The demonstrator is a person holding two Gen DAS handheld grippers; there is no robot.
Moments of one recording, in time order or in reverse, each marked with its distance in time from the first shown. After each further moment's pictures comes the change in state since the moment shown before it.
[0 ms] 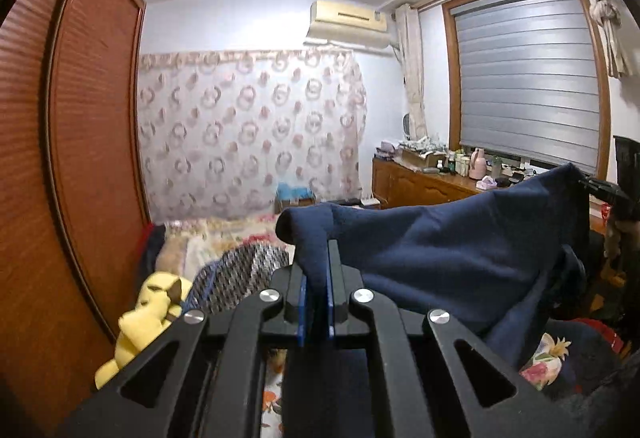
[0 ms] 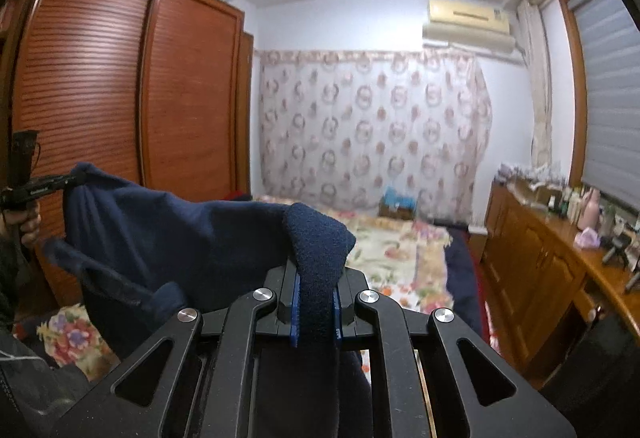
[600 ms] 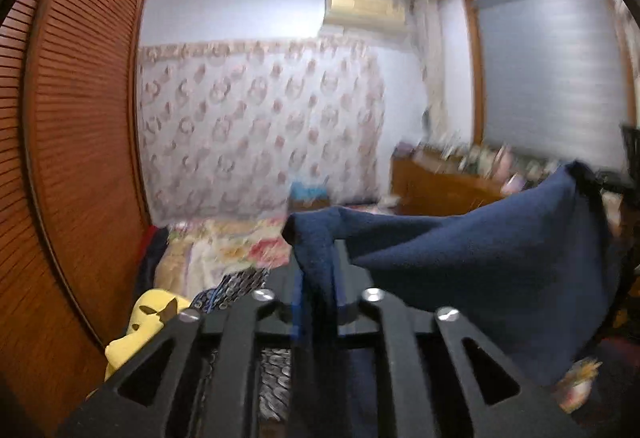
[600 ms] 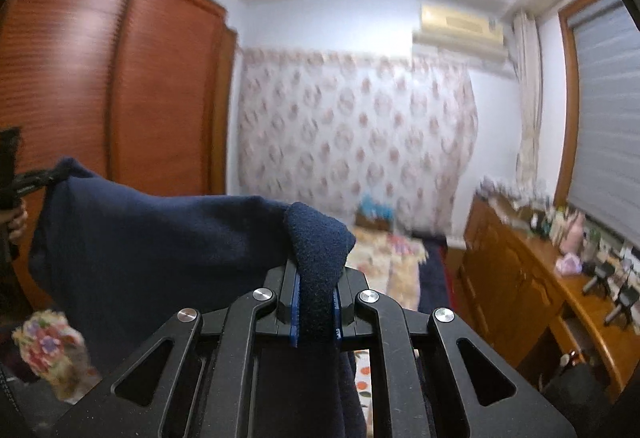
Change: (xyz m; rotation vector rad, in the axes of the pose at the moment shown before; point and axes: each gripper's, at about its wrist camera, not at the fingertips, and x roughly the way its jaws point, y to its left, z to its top) left arm 0.176 0.039 0.008 0.002 0.069 0.082; right arm 0.122 -0.065 0.035 -0.017 0.132 -0.108
